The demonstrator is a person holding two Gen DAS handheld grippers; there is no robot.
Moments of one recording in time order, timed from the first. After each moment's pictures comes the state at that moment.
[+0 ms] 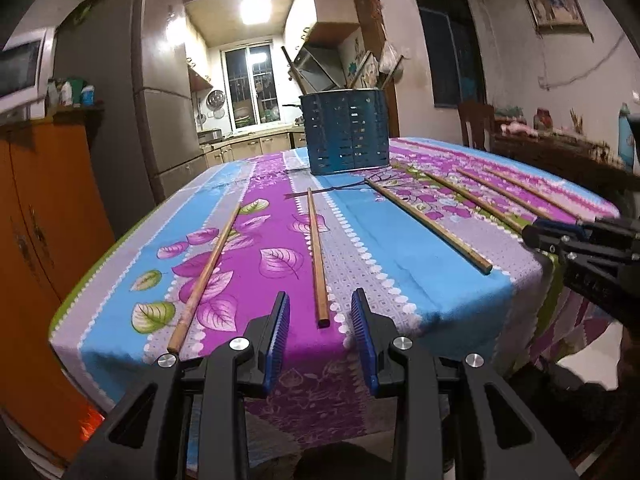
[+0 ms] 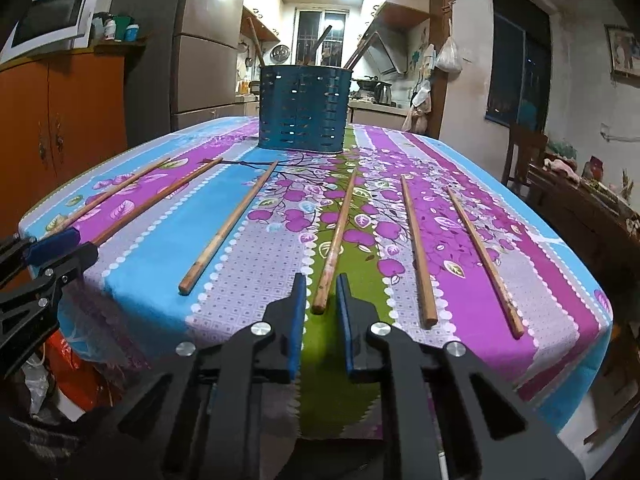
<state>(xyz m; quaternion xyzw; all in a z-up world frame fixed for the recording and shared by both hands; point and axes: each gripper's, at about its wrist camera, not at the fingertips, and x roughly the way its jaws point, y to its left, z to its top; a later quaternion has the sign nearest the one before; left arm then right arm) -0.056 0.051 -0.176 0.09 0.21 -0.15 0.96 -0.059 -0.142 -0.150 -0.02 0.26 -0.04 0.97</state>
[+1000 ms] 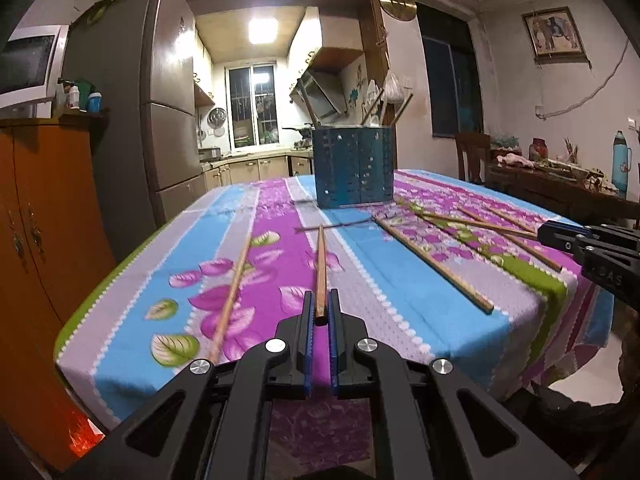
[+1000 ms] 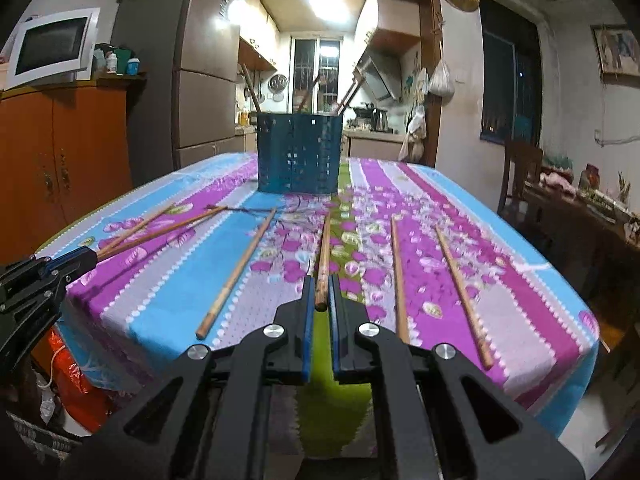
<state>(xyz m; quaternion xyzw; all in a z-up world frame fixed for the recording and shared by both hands) -0.055 0.071 -0.152 0.07 0.16 -0.16 0.97 -0.077 -0.147 -0.115 -0.01 0.20 -0.03 0.98</state>
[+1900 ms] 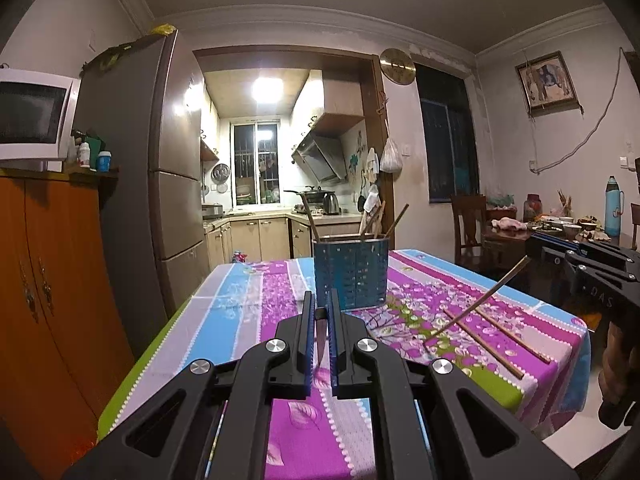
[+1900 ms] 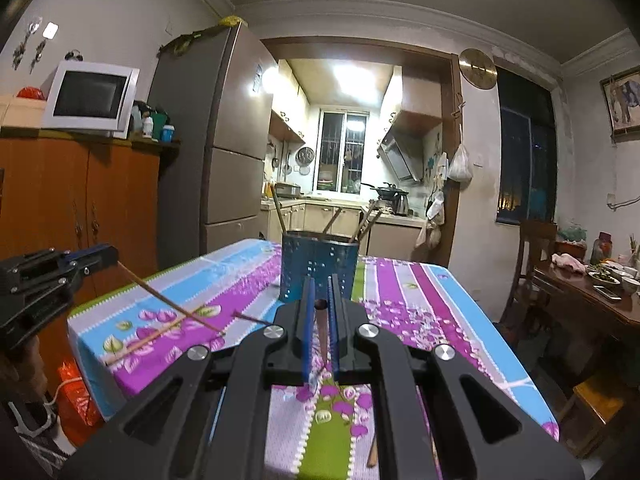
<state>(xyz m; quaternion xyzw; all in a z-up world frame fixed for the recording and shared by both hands) -0.077 0.073 -0.048 0.04 0.06 -0.17 0.98 -0.101 -0.148 -0.015 -0.04 0.07 0.02 1.00</state>
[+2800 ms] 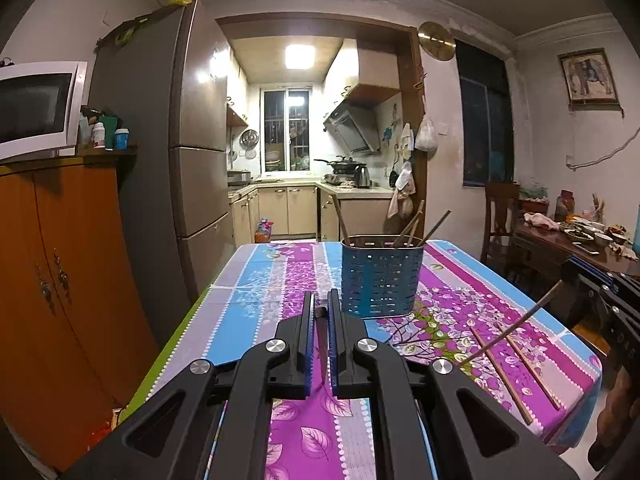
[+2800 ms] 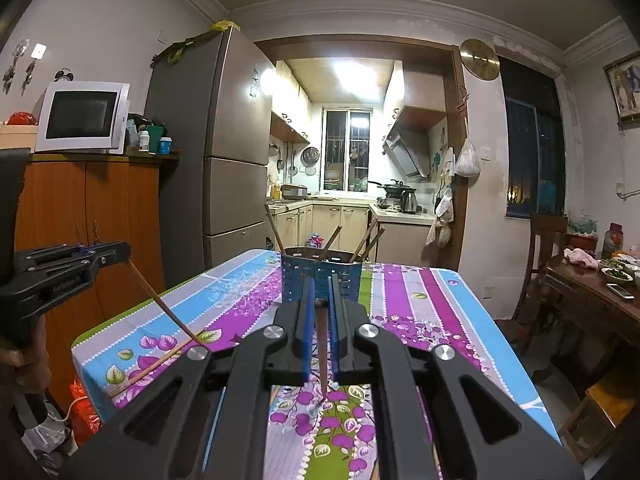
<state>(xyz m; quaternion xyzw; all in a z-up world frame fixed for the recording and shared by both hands) -0.018 0.057 0.007 0.02 0.13 -0.11 0.98 -0.067 -0.163 0.015 -0.02 0.07 0.03 1.00</state>
